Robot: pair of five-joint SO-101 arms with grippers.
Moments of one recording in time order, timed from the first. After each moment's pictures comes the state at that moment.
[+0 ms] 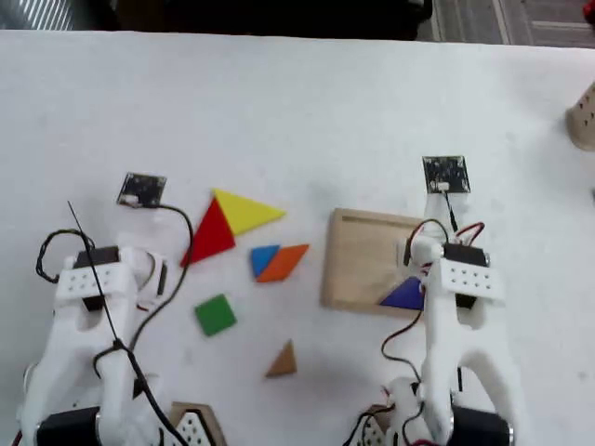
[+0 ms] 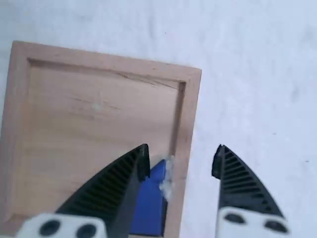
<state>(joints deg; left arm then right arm) -15.8 -27.1 62.2 51.7 -16.6 6.9 -25.6 56.0 42.4 13.1</state>
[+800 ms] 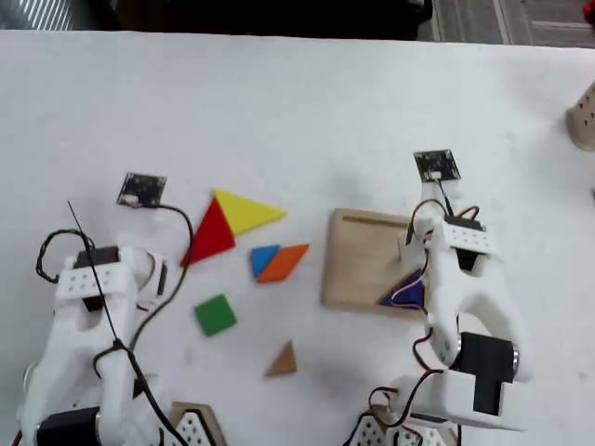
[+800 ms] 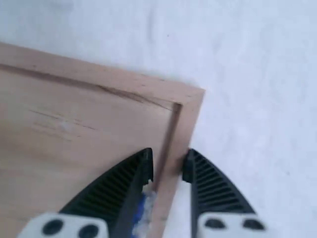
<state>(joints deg) -15.8 -27.1 62.2 51.7 -16.6 8.6 -3.1 43.9 39.9 19.6</state>
